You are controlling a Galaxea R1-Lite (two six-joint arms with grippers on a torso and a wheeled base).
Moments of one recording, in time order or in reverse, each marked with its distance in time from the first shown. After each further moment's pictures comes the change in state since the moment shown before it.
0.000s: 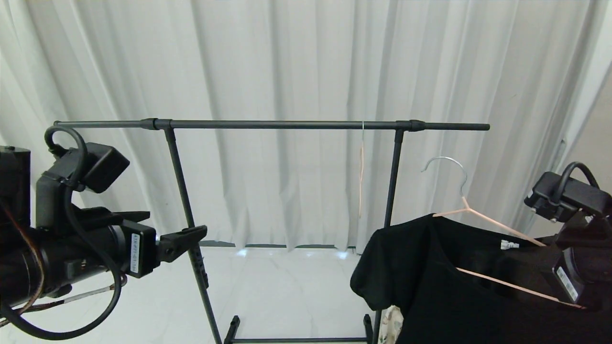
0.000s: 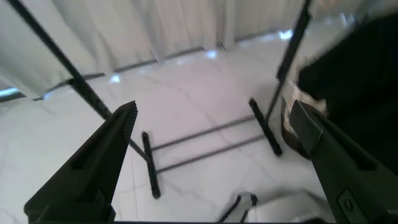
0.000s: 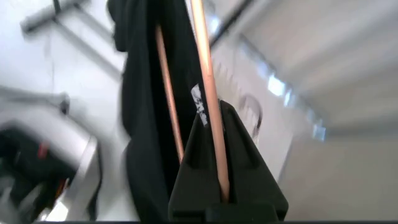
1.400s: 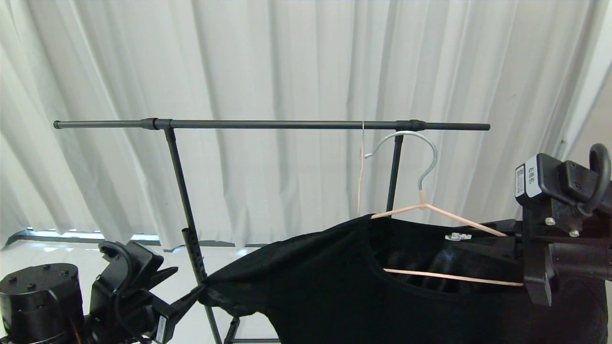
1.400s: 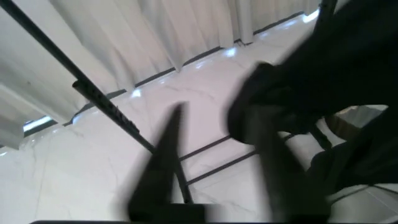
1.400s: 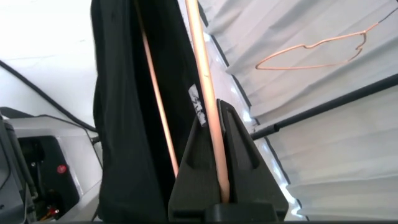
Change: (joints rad) left arm 0.118 0.319 0.691 -1.067 -0.149 0.253; right arm 0.225 0.020 -0.044 -0.178 0.250 -0.151
